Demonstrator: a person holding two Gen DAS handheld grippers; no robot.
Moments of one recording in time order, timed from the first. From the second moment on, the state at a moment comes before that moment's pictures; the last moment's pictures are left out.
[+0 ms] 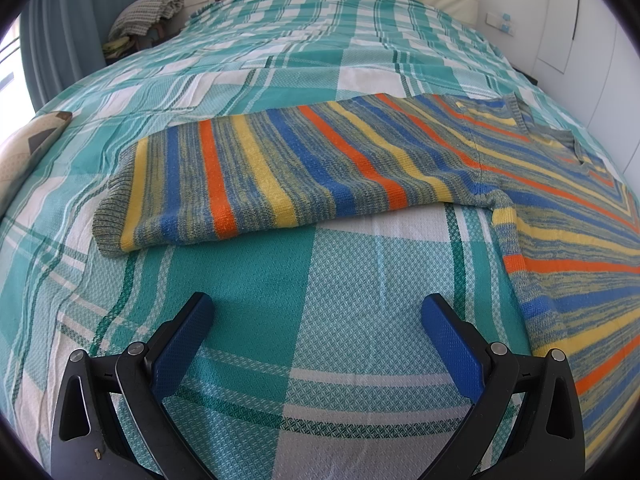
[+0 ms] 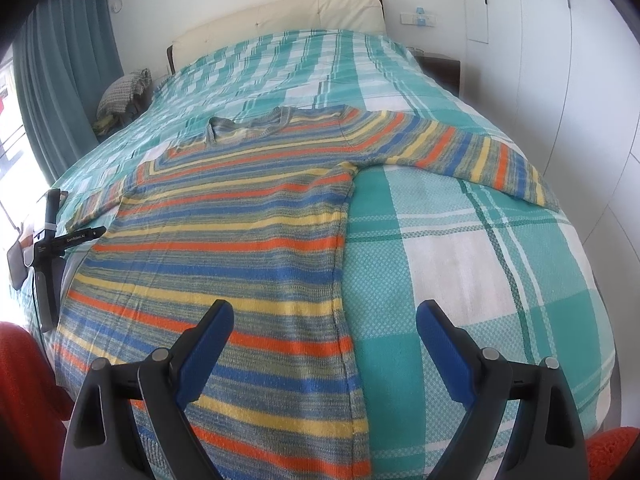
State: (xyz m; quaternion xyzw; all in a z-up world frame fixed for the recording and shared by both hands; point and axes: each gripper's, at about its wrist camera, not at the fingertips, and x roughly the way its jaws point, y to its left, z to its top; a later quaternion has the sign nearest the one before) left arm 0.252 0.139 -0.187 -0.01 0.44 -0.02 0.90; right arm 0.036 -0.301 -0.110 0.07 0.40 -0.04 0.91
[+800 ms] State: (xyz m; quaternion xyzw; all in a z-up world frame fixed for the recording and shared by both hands) left arm 0.252 0.139 -0.187 -0.01 0.44 -0.02 0.90; right arm 0.034 -0.290 -0.109 0.06 0.40 -0.02 0.92
